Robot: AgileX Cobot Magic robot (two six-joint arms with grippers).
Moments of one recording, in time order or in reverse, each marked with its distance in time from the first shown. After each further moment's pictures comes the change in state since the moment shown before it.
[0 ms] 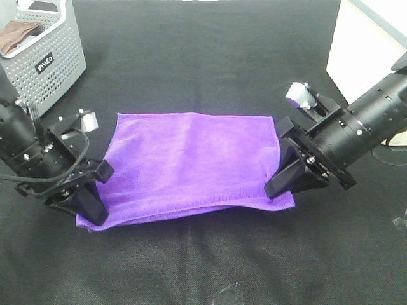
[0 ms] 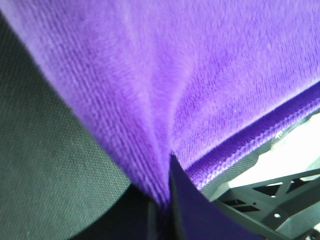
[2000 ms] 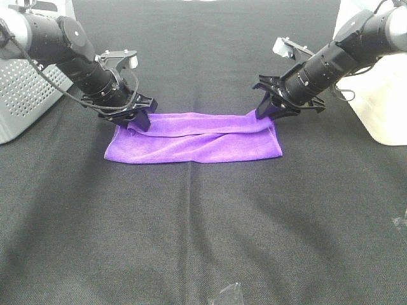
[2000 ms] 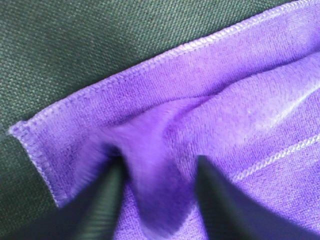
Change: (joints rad) left arm 0.001 0.540 -0.844 0.247 -0.152 -0.114; right arm -0.003 0.459 -0.710 -0.204 -0.315 0.183
